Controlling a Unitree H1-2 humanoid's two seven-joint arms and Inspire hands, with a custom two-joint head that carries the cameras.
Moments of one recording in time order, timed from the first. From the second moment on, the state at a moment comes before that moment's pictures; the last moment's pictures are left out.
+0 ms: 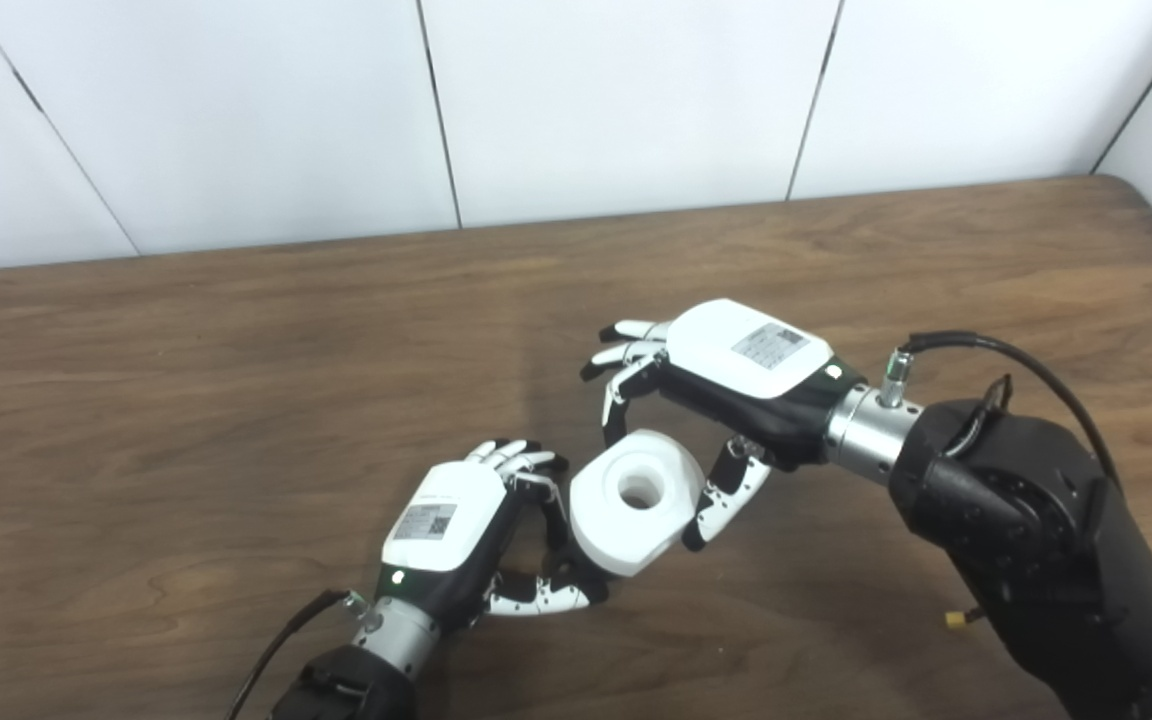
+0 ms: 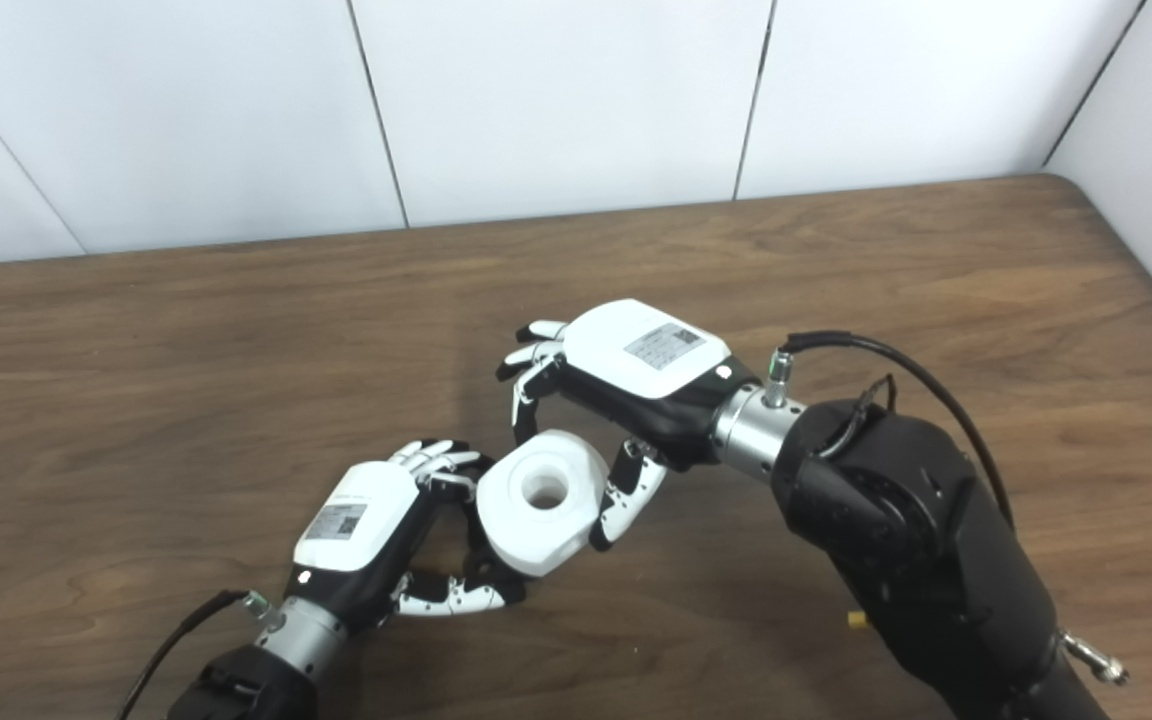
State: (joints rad) left arm 0.01 0.25 -0.51 -0.28 0.91 0.10 -0.17; right arm -0.32 -0.40 0.29 -0.67 -0.76 0.20 0.85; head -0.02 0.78
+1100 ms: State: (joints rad) left arm 0.00 0.25 -0.51 -0.28 0.92 0.11 -0.17; right arm -0.32 -0.38 0.30 -0.65 -0.77 0.20 0.86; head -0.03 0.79
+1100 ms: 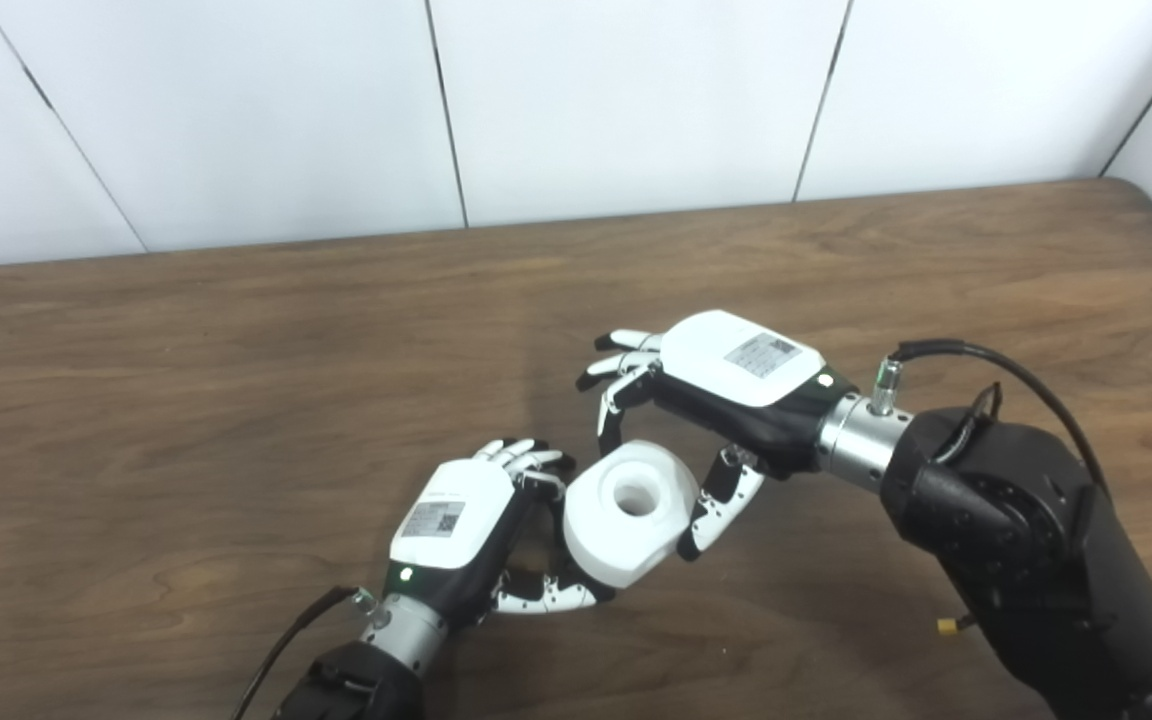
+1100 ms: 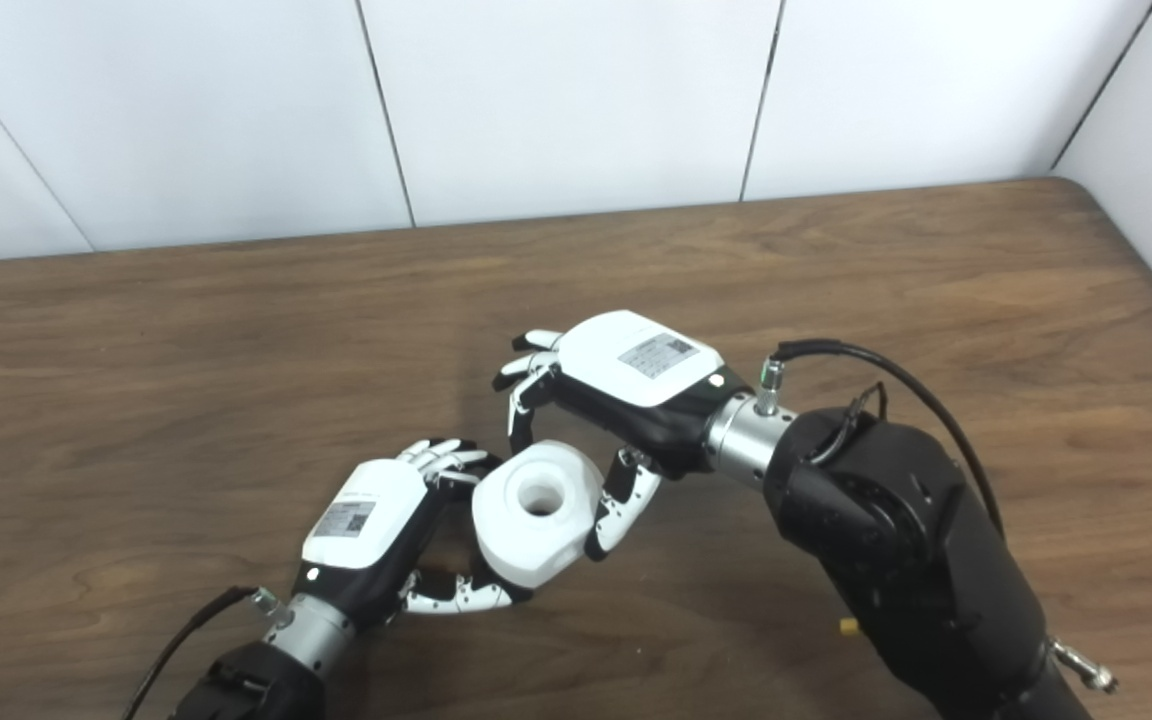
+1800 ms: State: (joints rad) left arm 0.00 0.24 -0.52 -0.28 0.92 0.11 -0.17; right arm -0.31 -0.37 0.31 -0.64 -0.80 0.19 0.84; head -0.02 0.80
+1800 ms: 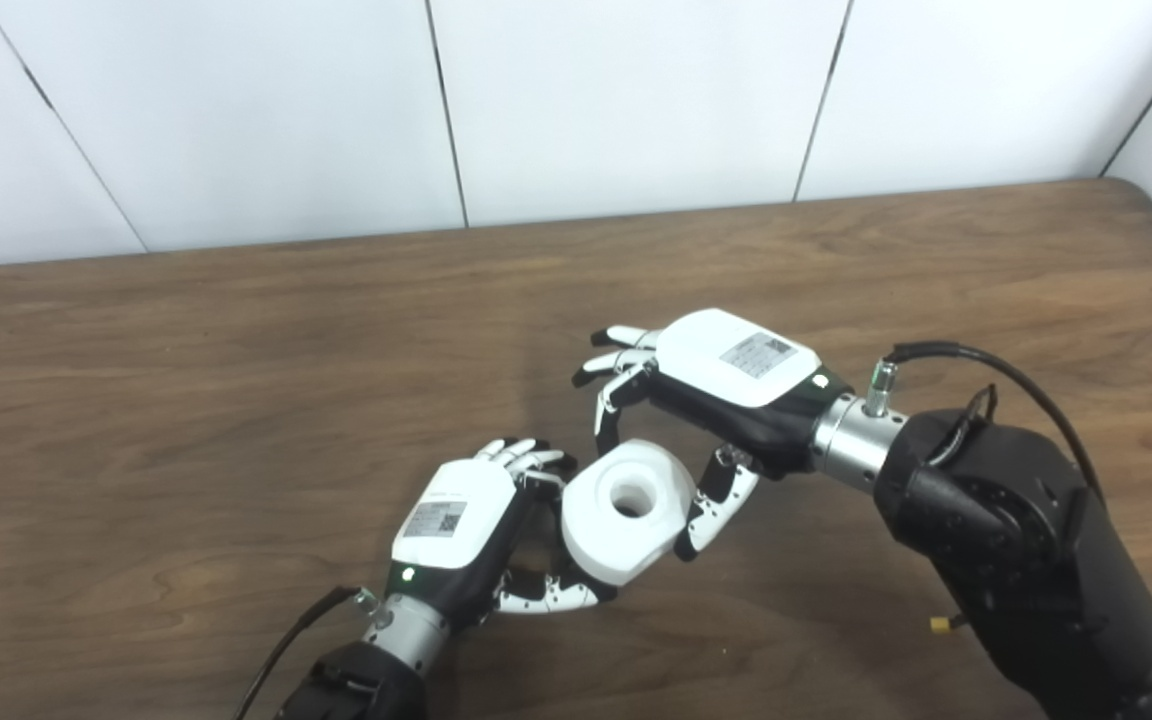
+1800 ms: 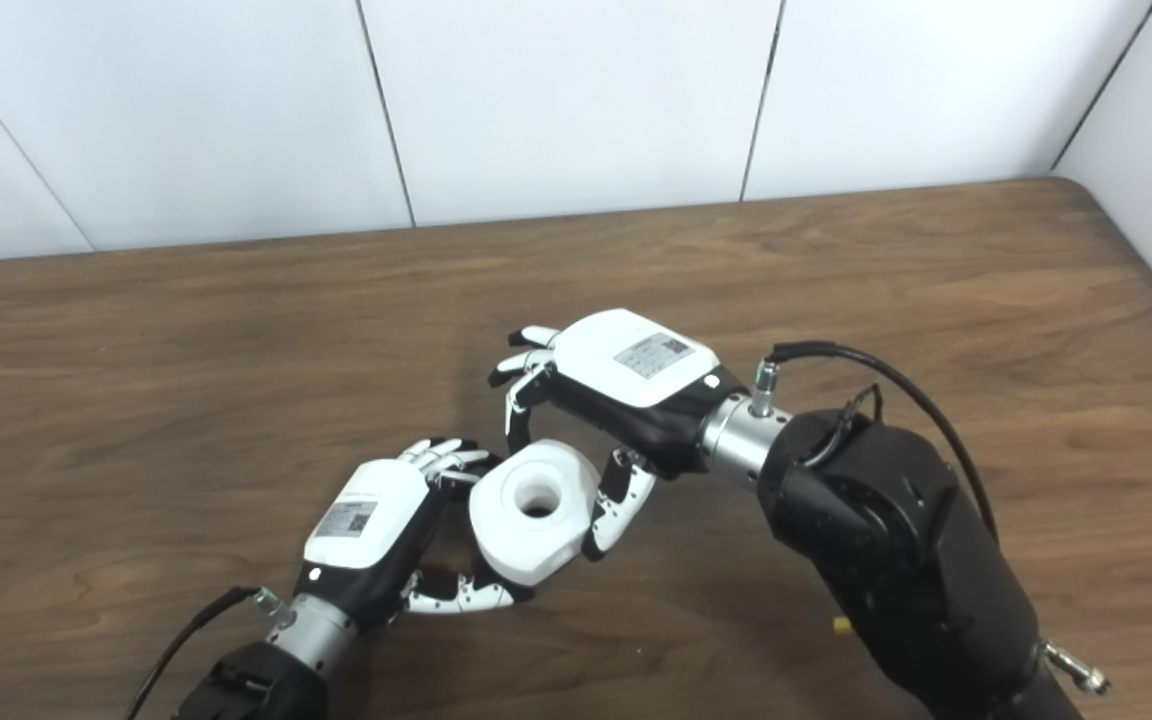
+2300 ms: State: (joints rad) left arm 0.00 0.24 -0.52 -0.28 0.93 0.12 -0.18; right arm -0.30 -0.37 0.32 -0.63 -0.82 0.16 0.83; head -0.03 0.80
